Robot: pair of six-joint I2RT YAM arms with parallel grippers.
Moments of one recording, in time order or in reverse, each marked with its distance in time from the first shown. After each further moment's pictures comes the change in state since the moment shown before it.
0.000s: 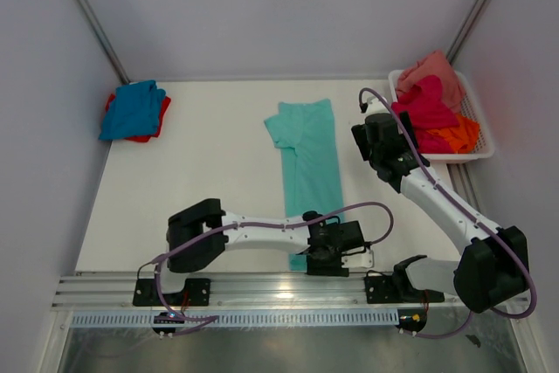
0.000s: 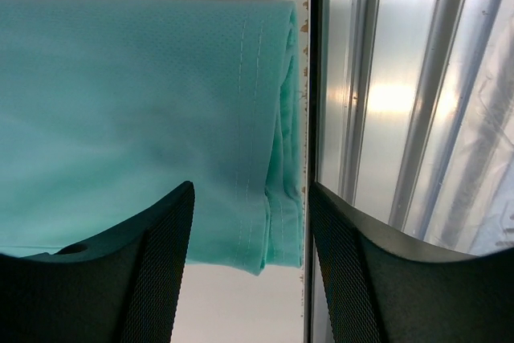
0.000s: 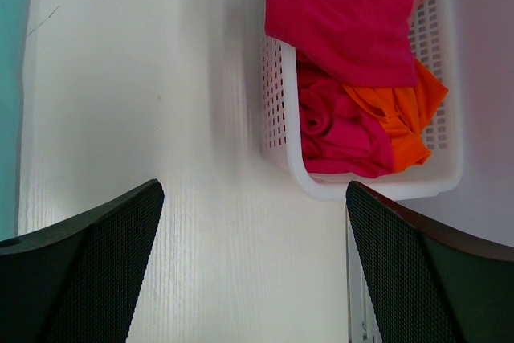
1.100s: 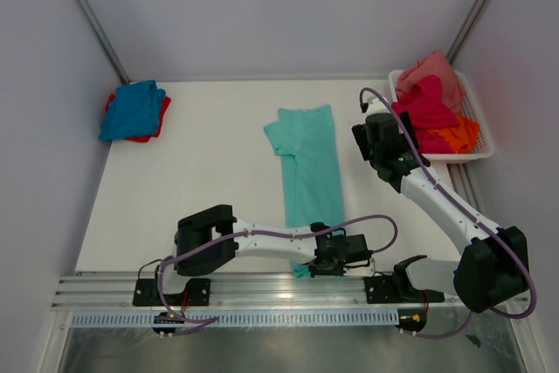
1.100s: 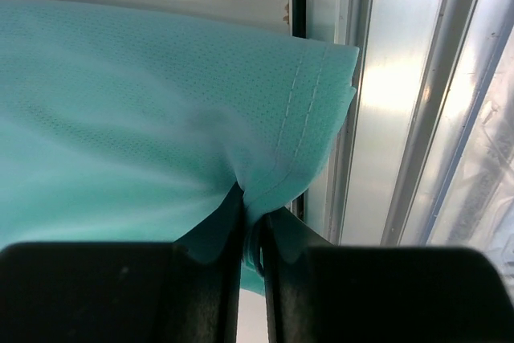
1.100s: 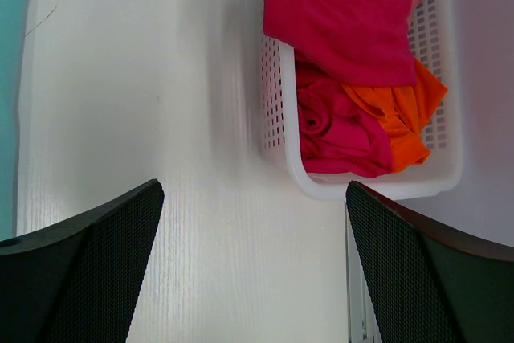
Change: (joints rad) left arm -0.058 0.064 0.010 0.008 -0.101 -0.047; right arm -0.005 0.000 0.000 0.000 -0.001 0.000
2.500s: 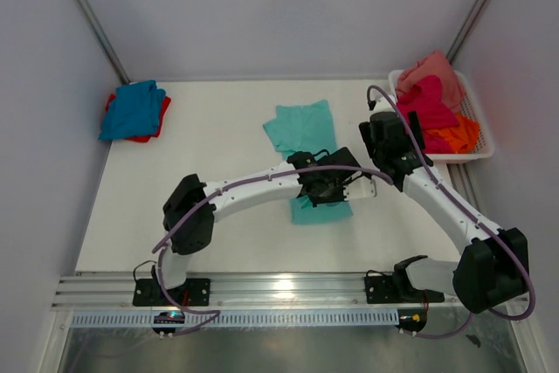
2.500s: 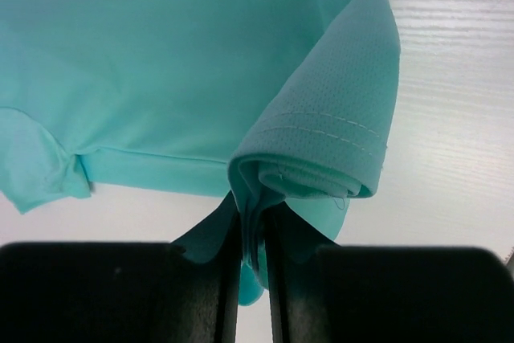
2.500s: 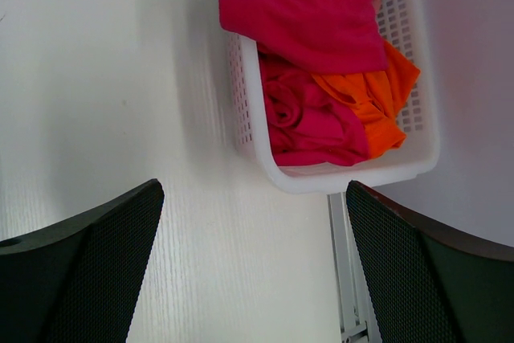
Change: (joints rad) left arm 0.323 -0.047 0.281 -0.103 -0.012 0.258; right arm -0.023 -0.001 0.000 0.004 0.042 0.007
